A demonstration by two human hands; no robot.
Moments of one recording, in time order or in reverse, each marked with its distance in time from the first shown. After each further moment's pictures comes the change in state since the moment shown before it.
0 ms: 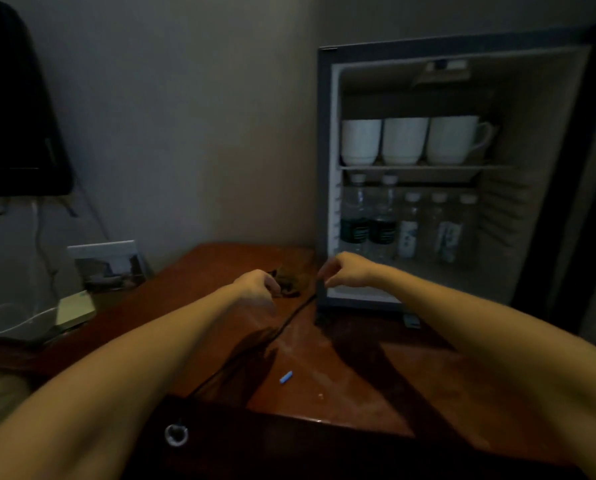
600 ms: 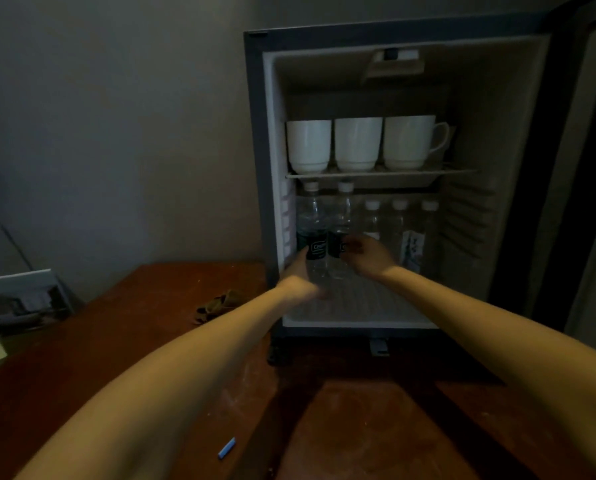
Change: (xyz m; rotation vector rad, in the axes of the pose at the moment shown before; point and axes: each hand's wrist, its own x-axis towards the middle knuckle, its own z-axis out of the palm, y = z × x) left_hand 0.089 0.147 0.041 -0.461 0.113 0.213; right_hand 0.016 0.105 -0.058 0.208 0.616 0.099
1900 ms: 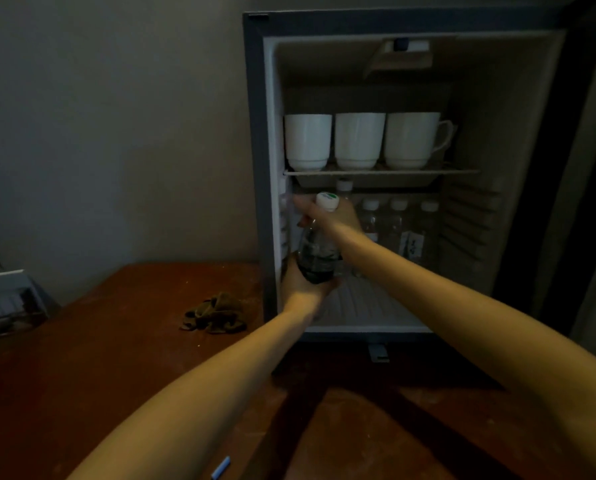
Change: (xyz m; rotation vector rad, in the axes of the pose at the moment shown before) left_hand 0.009 -0.009 0.033 -0.342 0.314 -0.001; right_hand 0.017 -0.088 0.011 0.540 0.082 -0.019
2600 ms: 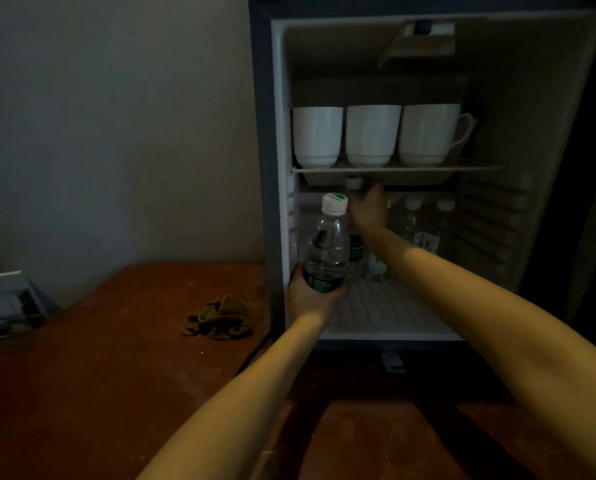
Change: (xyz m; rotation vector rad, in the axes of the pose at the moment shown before) left_hand -0.003 -0.015 0.002 -0.181 0.061 -0.024; right_hand 0.069 0.048 -0.024 -0.109 0.413 -0.006
